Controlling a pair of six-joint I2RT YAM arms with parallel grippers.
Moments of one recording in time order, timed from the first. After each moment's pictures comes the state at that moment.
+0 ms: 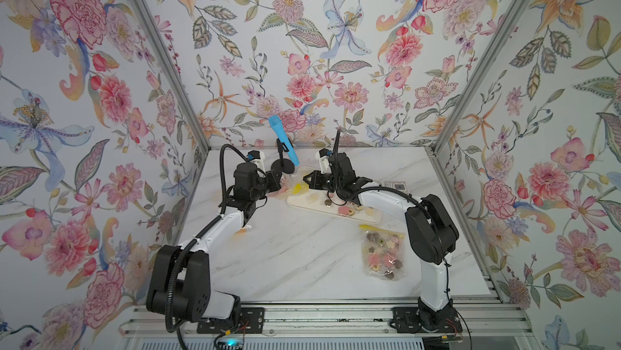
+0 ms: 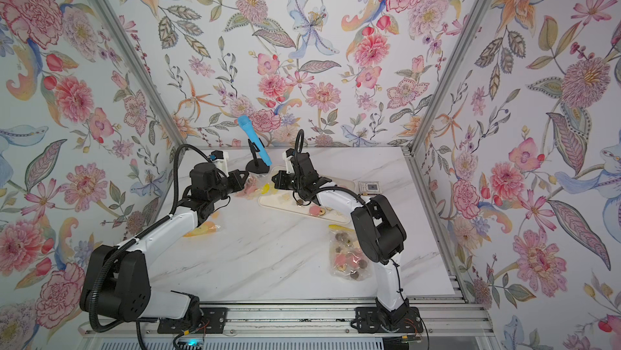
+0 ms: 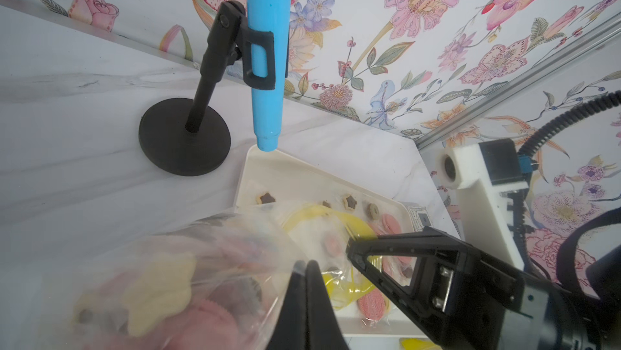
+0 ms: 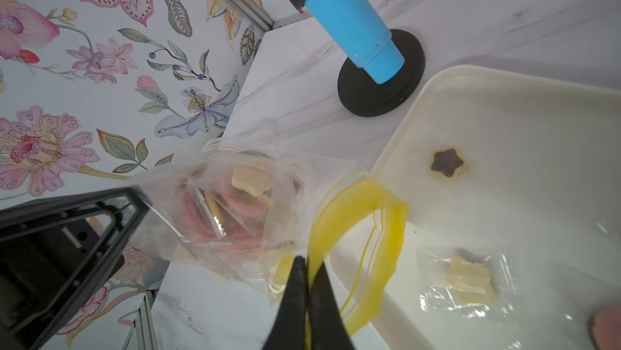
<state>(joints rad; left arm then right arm) -0.22 1.44 0.91 0.14 0.28 -0.54 0.66 2.02 1.48 0.05 -0.34 0.64</state>
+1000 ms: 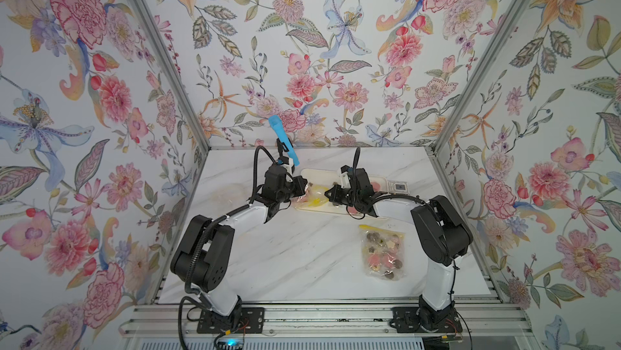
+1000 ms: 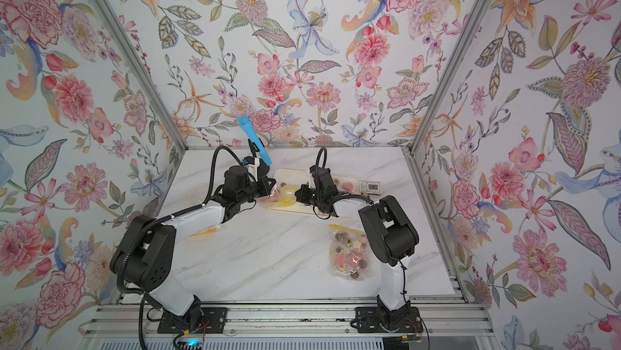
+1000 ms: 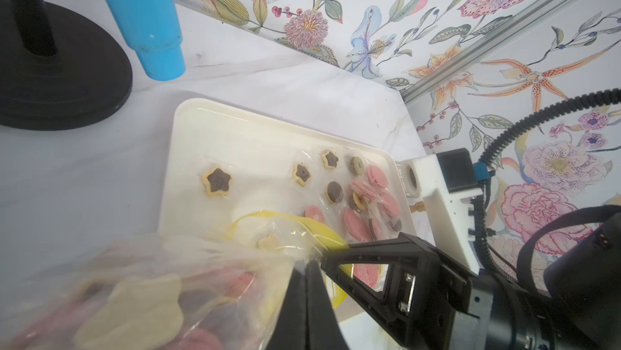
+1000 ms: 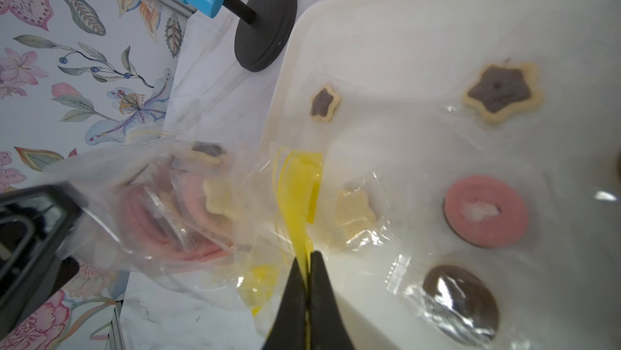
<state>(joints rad) -0.42 1.67 0.98 0.24 0.25 -0.61 0.53 1.93 1.14 0.18 -0.35 0.68</state>
